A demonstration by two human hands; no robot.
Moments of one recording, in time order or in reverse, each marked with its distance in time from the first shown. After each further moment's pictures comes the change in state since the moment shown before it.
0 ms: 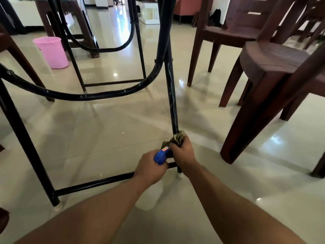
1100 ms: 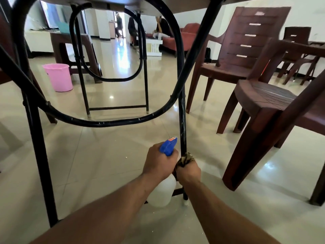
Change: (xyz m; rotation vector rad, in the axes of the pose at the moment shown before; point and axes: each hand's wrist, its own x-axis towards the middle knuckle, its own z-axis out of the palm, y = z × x) left_hand 0.033 0.075 -0.062 -0.257 0.189 0.175; right_hand -0.004 -0.041 0.032 -0.383 0.301 0.144
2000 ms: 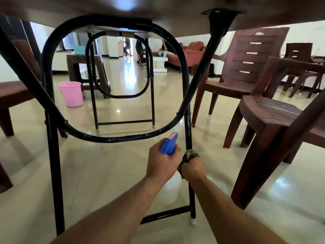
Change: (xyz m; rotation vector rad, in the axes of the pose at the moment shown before) left_hand 0.011 0.044 -0.025 -0.136 0.156 0.139; right_hand -0.003 -0.071 -0.023 -0.149 -0.039 -0.167
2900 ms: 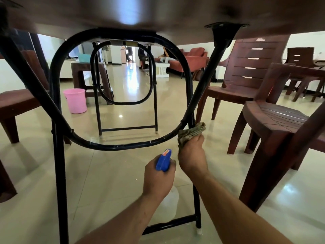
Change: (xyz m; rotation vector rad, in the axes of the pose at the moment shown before) left_hand -0.007 -0.022 -0.018 0.001 0.044 -0.117; right_hand 0.000 -0.058 -0.008 0.029 0.283 -0.443
